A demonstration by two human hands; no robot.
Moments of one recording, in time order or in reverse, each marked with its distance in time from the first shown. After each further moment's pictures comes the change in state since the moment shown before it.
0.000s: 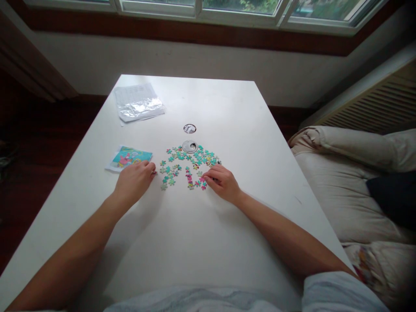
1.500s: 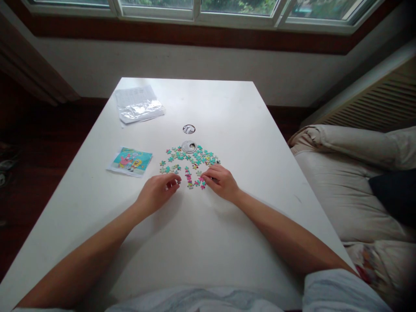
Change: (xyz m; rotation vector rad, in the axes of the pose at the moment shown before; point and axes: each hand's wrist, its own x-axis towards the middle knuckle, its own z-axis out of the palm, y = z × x) left_hand -0.012 0.059 0.006 -0.720 0.001 0.064; right_hand 0.000 -0.002 -0.001 -0.015 -0.014 -0.011
